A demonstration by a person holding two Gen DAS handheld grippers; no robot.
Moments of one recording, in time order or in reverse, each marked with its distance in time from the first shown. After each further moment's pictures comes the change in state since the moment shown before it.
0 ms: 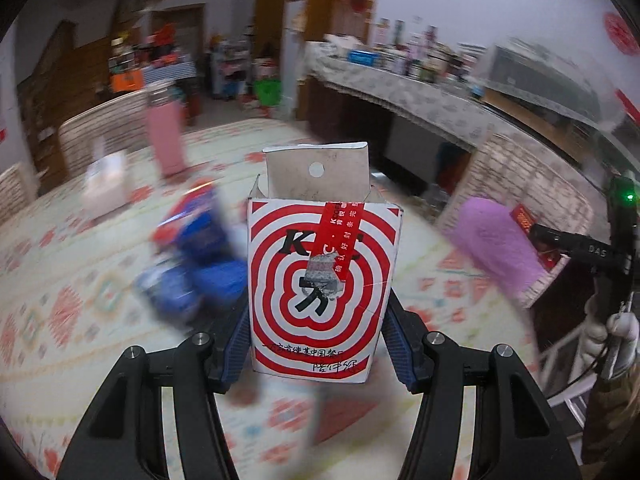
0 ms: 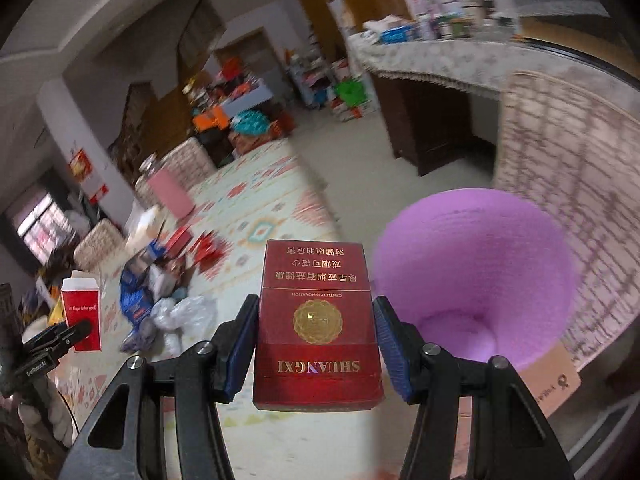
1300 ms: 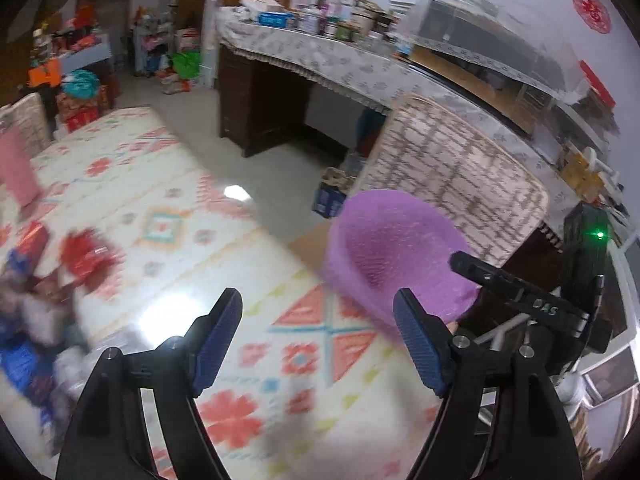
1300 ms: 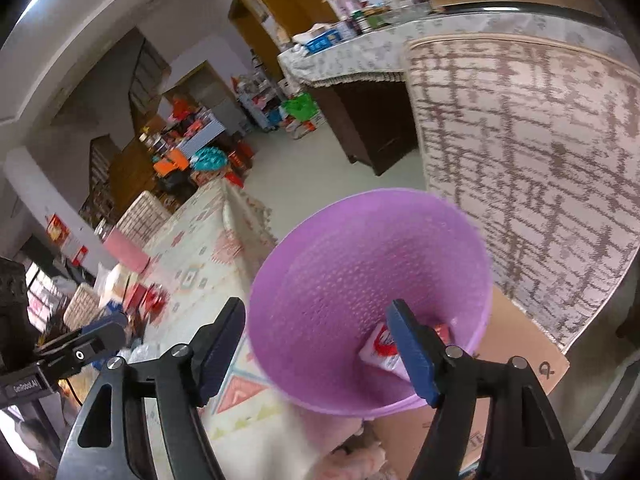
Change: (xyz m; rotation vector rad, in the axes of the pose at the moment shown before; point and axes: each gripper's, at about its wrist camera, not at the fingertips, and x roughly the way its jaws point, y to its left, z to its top) left arm 0.097 -0.124 0.056 0.052 0.126 -0.194; right arm 0.002 -0.098 0.009 0.187 -0.040 -0.039
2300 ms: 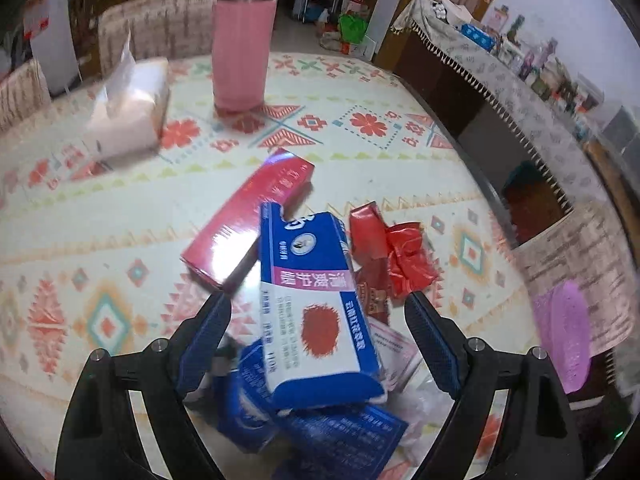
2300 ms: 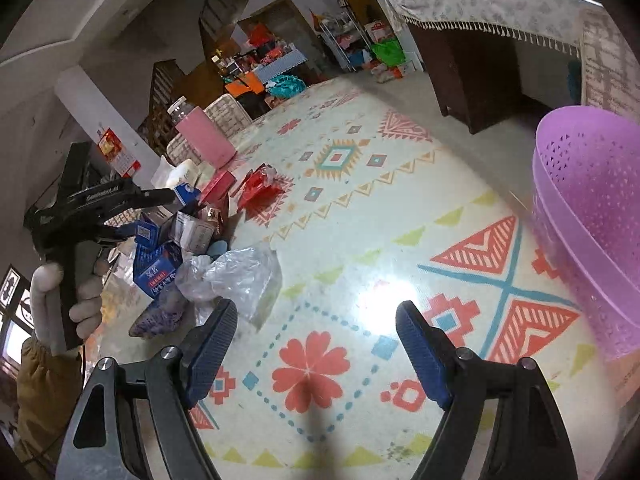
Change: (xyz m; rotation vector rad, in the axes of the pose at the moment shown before) left arm -0.024 0.277 -0.008 -0.457 0.081 0.259; right arm 0.100 0.166 -0.097 -0.190 0.201 0.190
